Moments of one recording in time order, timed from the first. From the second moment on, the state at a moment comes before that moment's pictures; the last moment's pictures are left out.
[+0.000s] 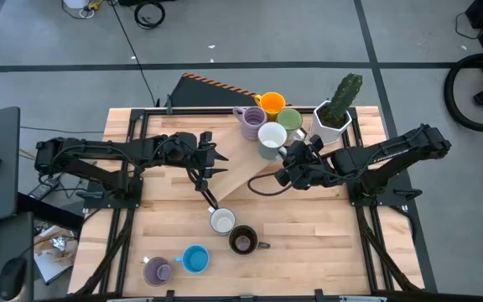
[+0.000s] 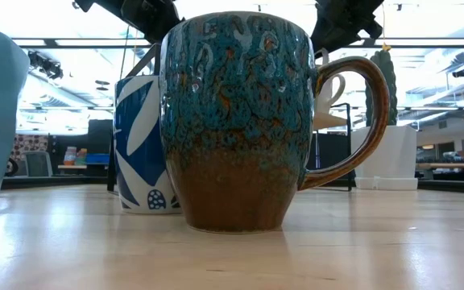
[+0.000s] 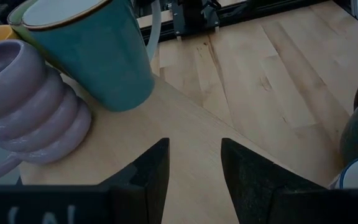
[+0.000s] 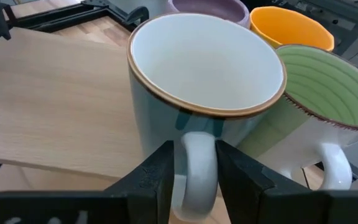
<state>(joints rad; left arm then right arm) 0.09 1.24 0.91 -0.15 -0.01 0.27 0.24 1.31 1.11 -0.73 0.90 0.69</state>
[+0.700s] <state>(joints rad) 0.09 1.23 0.92 -0.18 -0.01 0.27 0.27 1.25 1.11 -0.73 0.90 0.63</state>
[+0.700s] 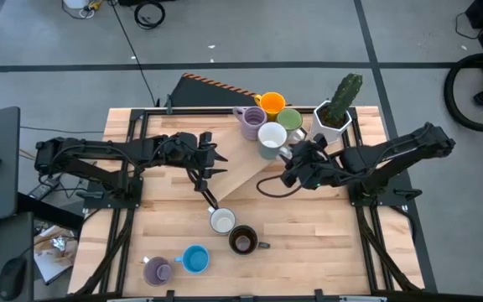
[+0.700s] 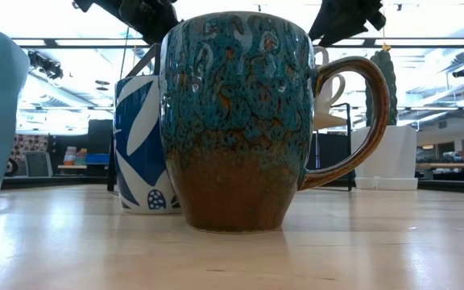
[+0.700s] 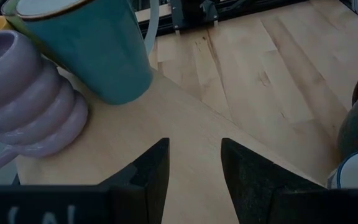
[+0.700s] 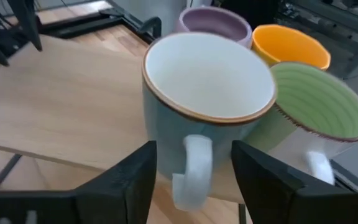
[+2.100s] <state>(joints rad) -0.57 1.44 1.11 -0.56 -0.27 -0.33 0.63 1.18 0.86 -0.44 0.95 0.50</state>
